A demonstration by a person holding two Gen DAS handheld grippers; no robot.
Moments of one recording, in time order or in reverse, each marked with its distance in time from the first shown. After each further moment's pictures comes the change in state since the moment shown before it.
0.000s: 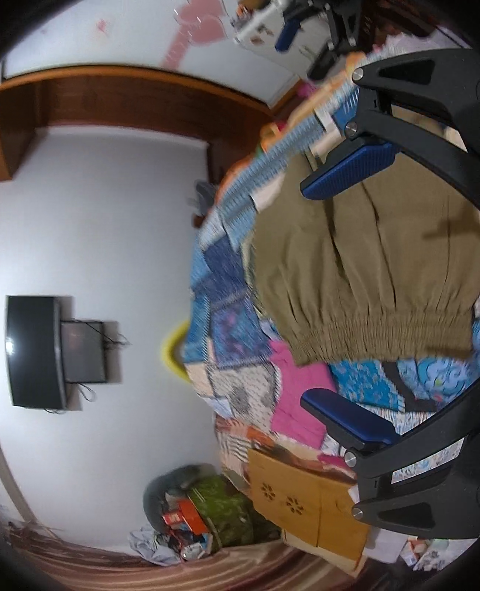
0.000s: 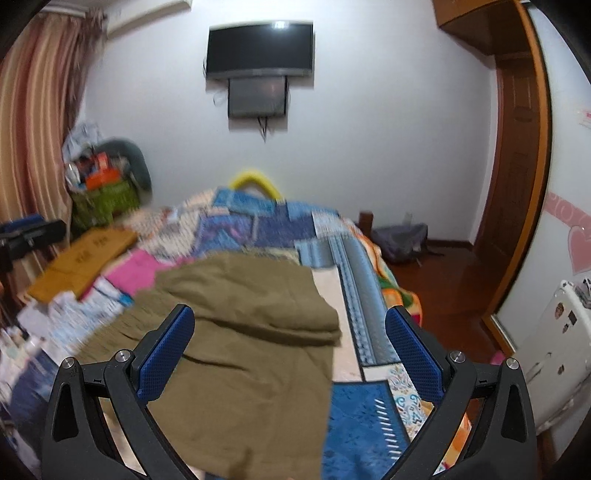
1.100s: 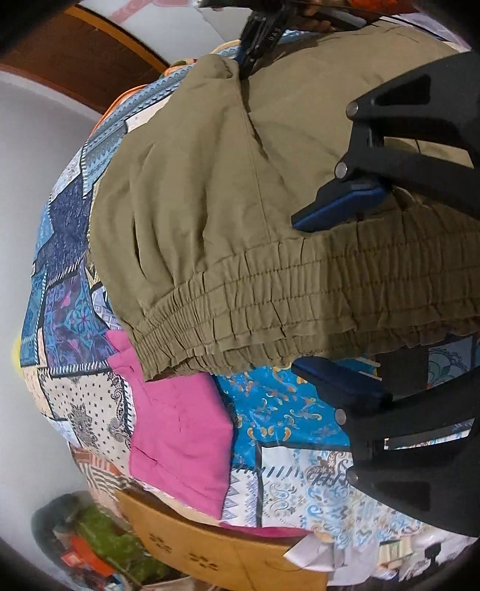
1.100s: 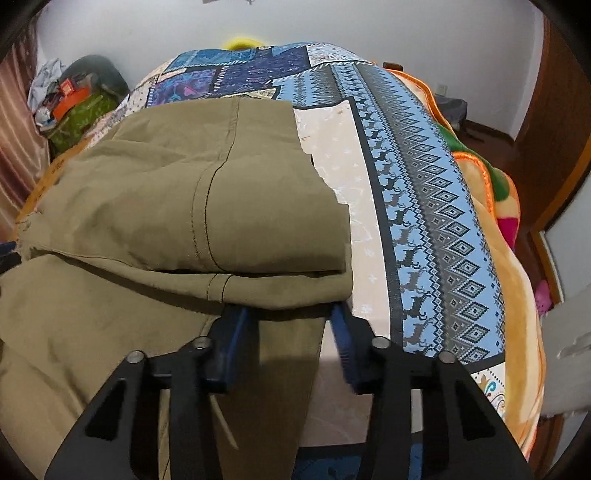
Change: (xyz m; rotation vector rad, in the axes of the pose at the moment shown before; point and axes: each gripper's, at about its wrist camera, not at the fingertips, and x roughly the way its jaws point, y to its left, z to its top) left arm 0.204 0.063 -0.083 -0.076 0.560 -0.064; right arm 0.204 -0.052 -0.065 0.052 0.488 0.118
